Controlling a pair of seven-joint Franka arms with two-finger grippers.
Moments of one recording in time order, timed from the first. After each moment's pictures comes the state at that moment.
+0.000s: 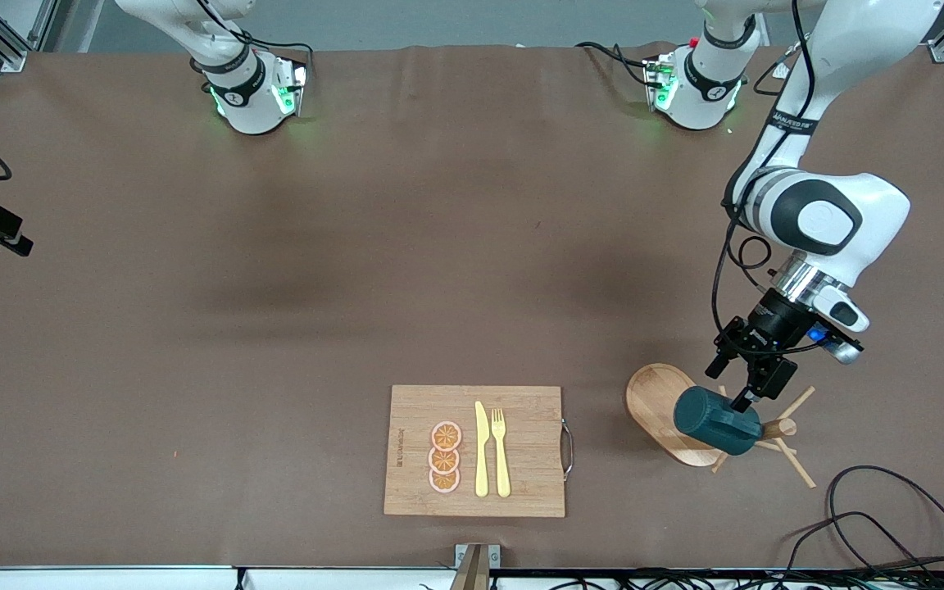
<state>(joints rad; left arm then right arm) 0.00 0.33 -0.23 -1.95 -1.64 2.86 -0.05 -0.03 0.01 -0.11 -1.59 0.04 1.69 -0.11</state>
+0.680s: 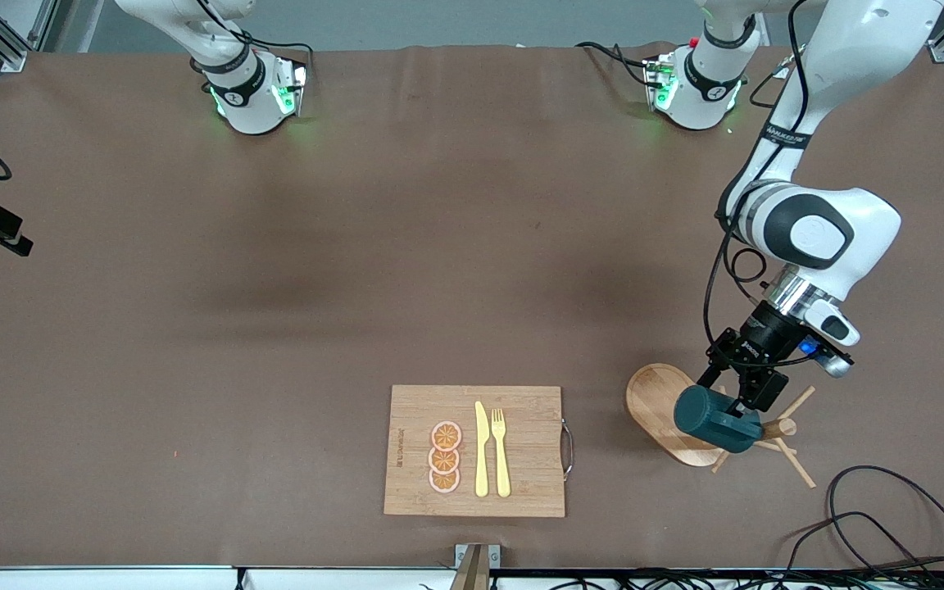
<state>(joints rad) -0.01 0.39 -0.23 -1.89 -1.64 2.86 -0.05 -0.03 0.01 -0.11 -1.59 0.04 1.69 -0.11</state>
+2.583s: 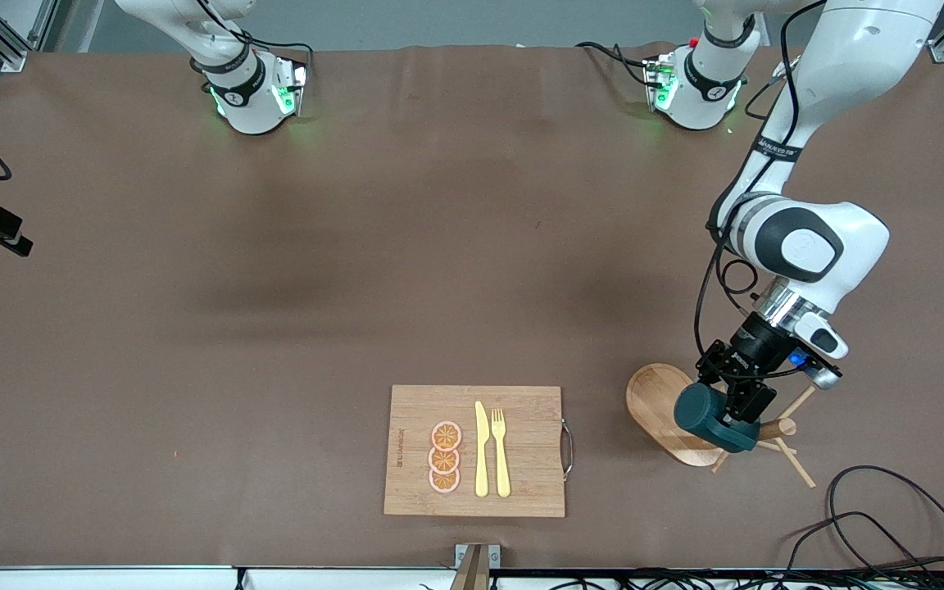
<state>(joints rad) -0.03 0.44 -0.23 -1.83 -1.66 2.87 -0.05 -0.03 0.01 -0.11 -1.59 0.04 1.69 -0.11</state>
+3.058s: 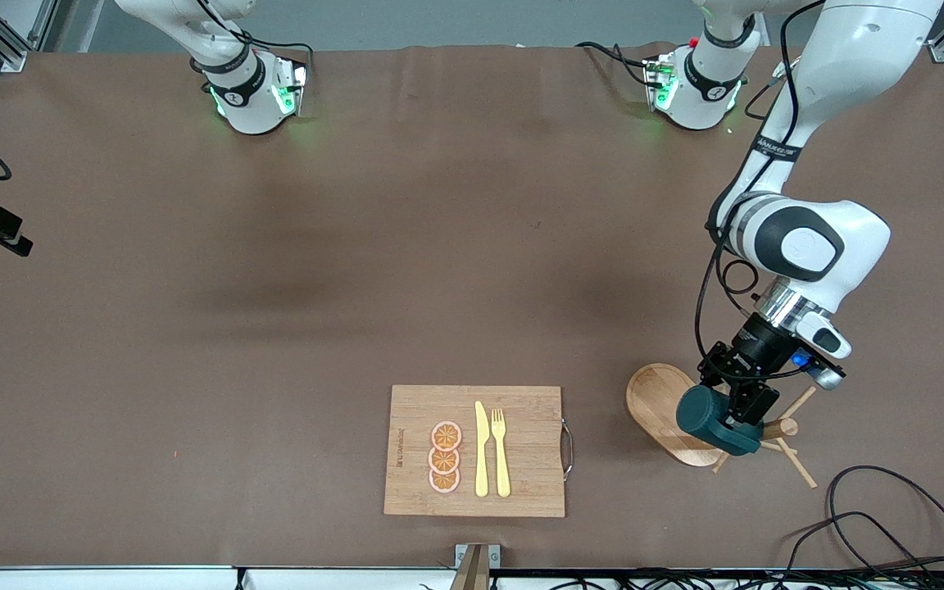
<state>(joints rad) -0.04 0.44 -0.23 -1.81 -1.66 2.90 -0.05 -0.03 0.01 -0.11 -1.59 0.04 1.69 -0.11</state>
